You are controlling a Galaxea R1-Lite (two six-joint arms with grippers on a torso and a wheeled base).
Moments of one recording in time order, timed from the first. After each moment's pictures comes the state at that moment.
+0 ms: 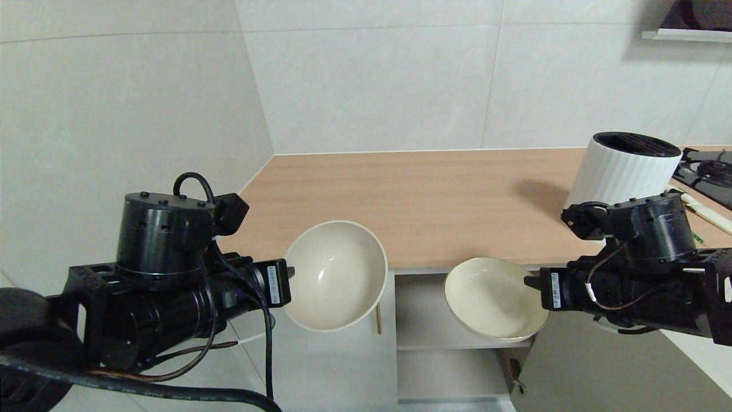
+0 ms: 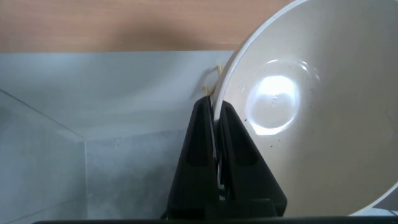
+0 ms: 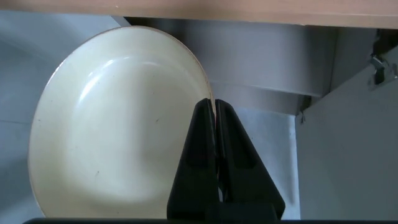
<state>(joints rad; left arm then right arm) -0.51 1.54 -0.72 -0.31 0.17 -0.41 0.45 1.61 -0.74 -0.29 -0.05 0.29</state>
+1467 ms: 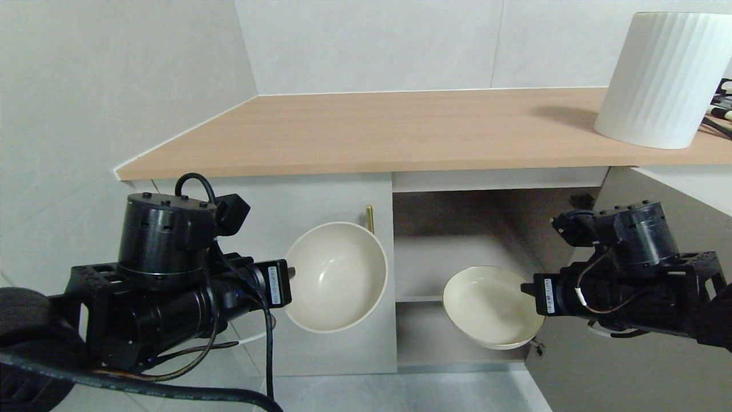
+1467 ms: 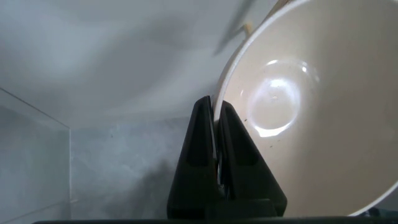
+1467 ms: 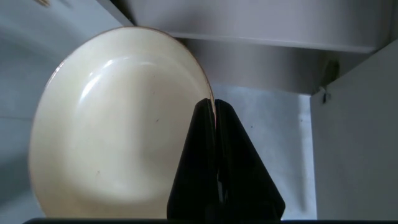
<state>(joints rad) -0.51 1.54 -0.72 -0.31 0.17 -0.41 0.44 1.65 -0.74 -0.29 -0.05 0.29</state>
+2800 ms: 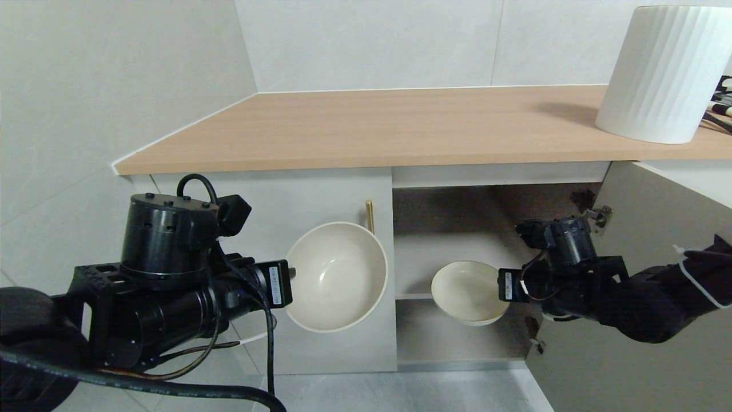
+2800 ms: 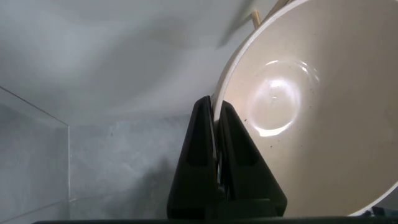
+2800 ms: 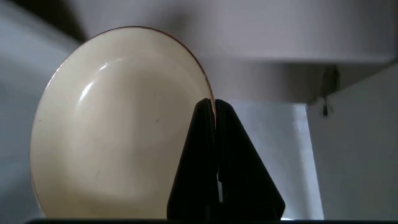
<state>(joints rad) -0.51 1.55 -0.72 -0.31 0.17 -0.41 0.42 1.96 -0.84 -0.50 -0.13 0.32</state>
